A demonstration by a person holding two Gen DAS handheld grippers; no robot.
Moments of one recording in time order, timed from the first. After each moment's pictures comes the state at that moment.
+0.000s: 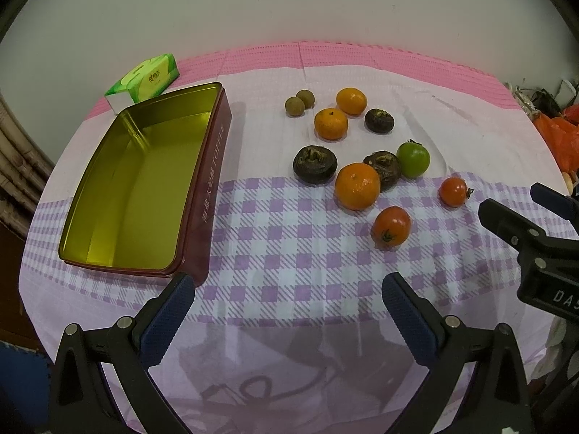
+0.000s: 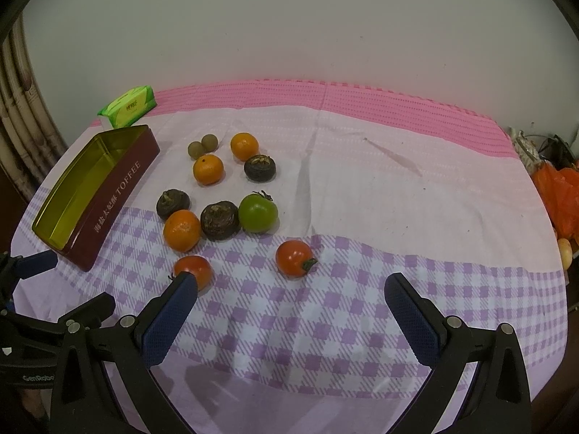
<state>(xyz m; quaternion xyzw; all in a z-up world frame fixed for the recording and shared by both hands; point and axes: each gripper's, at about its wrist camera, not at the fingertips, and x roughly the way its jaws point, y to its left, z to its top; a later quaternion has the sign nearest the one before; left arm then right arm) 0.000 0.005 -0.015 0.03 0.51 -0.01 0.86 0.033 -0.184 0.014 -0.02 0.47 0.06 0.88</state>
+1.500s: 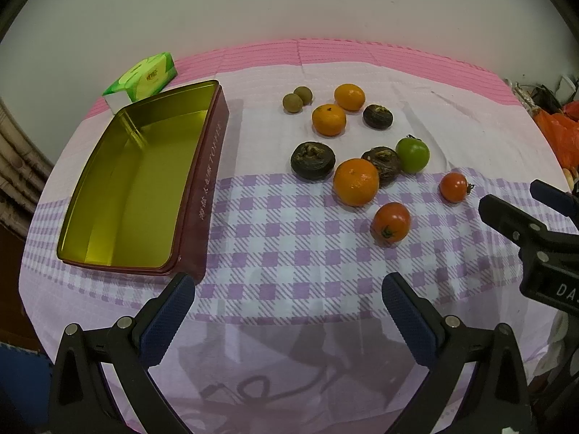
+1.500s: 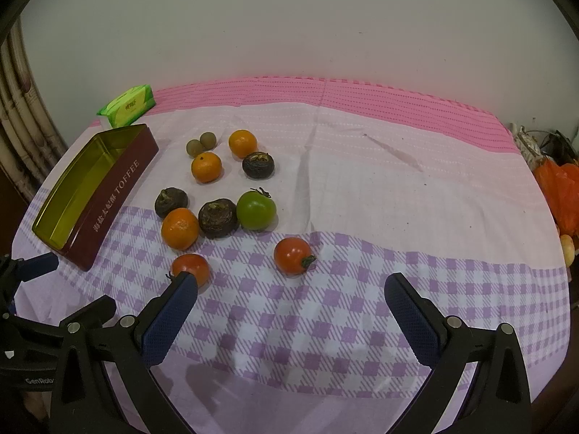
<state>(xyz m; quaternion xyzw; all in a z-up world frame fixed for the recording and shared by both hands) 0.000 0.005 -0.019 0.04 0.51 -0.01 0.86 0.033 -0.185 0.010 -0.02 0.47 0.06 0.88</state>
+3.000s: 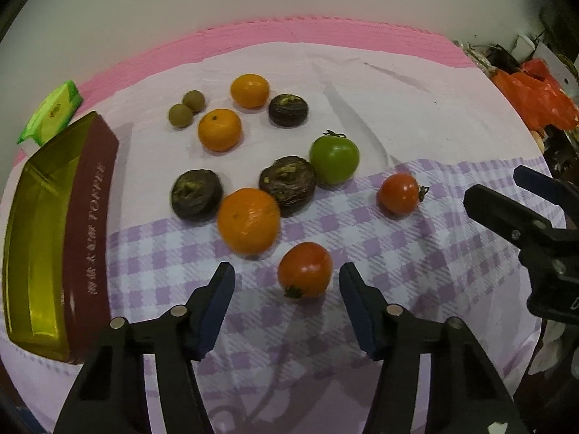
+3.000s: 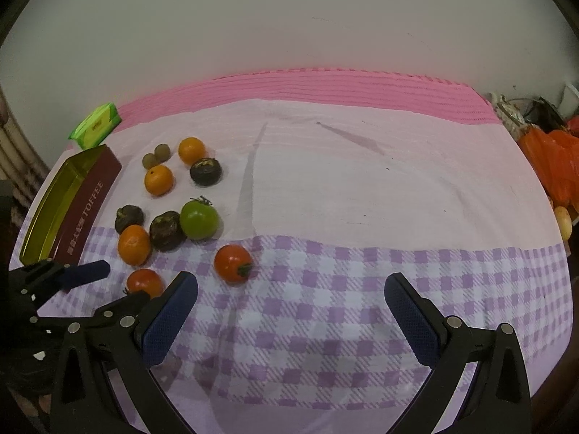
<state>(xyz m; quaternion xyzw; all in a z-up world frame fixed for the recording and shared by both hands) 0.060 -0.065 -0.045 0.07 0.54 -0.13 0.83 0.053 -0.238 0.000 0.03 0.49 0.02 0.87</state>
